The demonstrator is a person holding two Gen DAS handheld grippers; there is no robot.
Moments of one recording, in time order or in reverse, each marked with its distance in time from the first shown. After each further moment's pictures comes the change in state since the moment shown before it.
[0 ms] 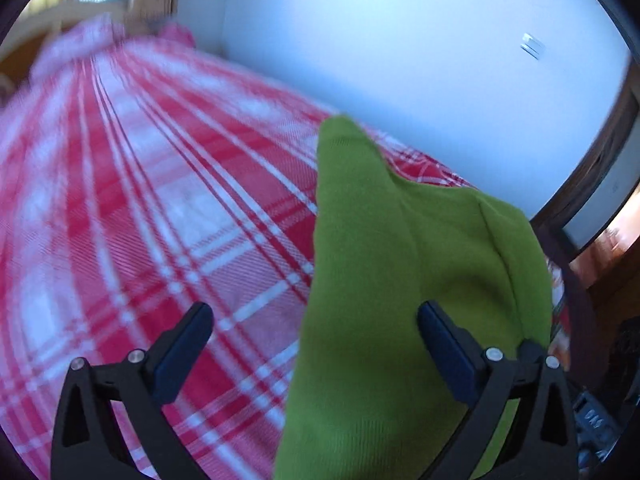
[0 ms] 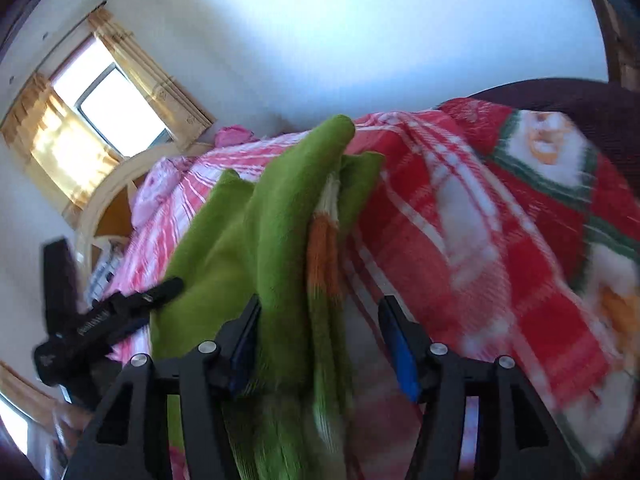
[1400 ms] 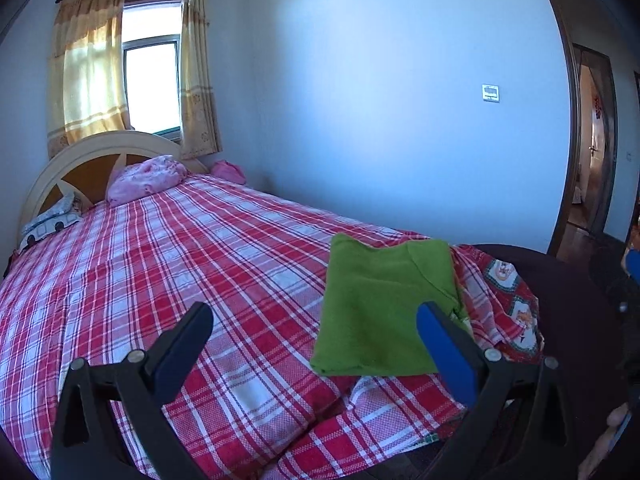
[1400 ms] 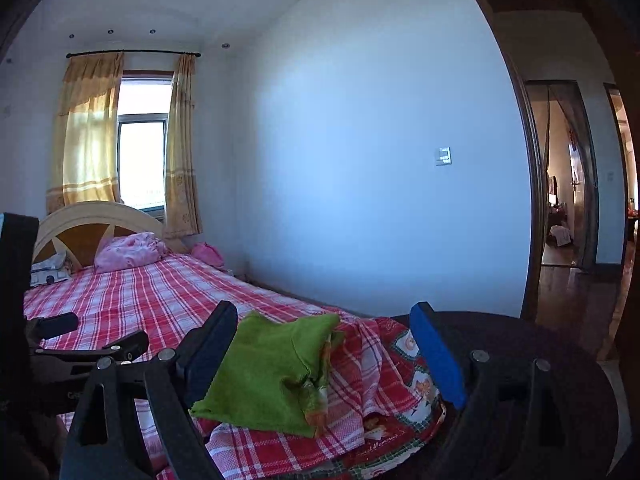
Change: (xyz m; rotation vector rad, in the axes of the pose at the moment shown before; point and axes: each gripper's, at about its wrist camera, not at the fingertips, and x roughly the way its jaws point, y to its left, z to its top) left arm -0.204 -0.039 -0.091 0.133 -0.420 0.211; right arm -0.244 0.138 -0.094 -0.379 -0.652 -0.260
